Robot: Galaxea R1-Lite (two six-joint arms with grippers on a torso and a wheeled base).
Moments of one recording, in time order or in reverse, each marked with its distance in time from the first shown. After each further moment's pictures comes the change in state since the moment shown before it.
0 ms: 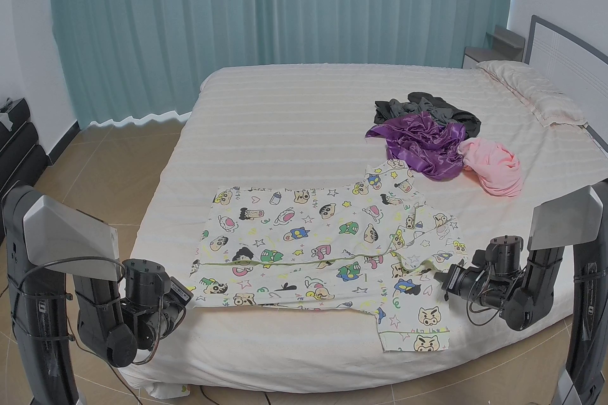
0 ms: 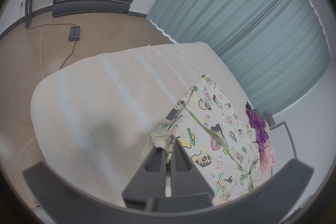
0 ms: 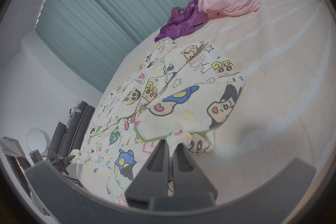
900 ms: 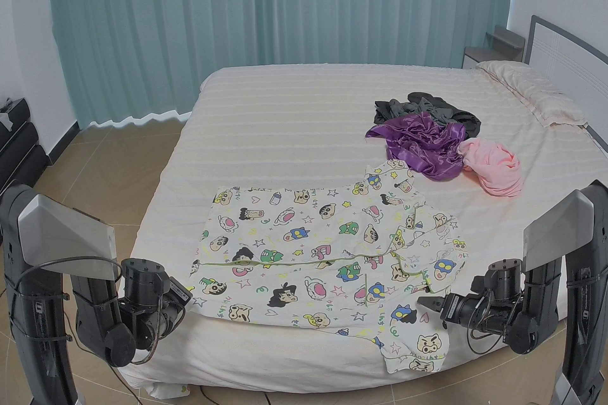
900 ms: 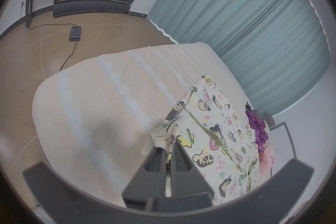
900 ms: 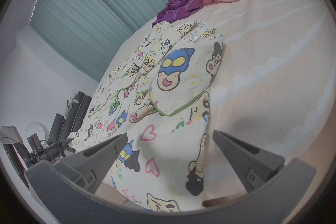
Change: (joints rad) left arm -0.002 -0.019 0.004 0.016 0.000 -0.005; right arm 0.079 0.035 0.219 -0.144 -0.021 0.004
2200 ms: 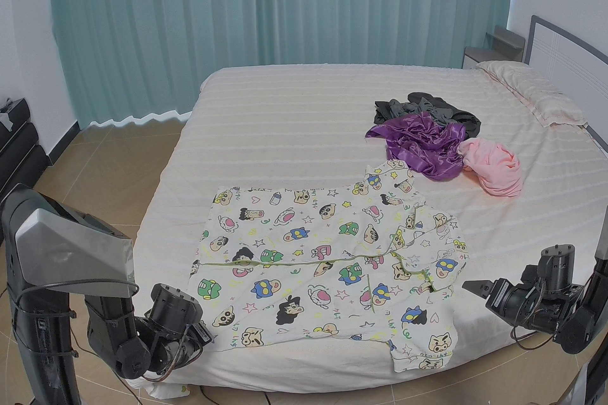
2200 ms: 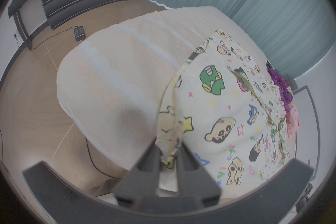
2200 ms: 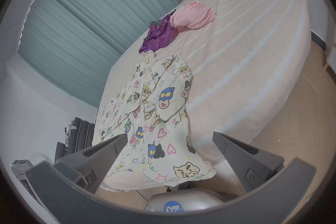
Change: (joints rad) left arm -0.153 -0.026 -0.003 0.361 0.000 0.003; right arm -0.059 -0.485 0.231 0.210 -0.097 0.159
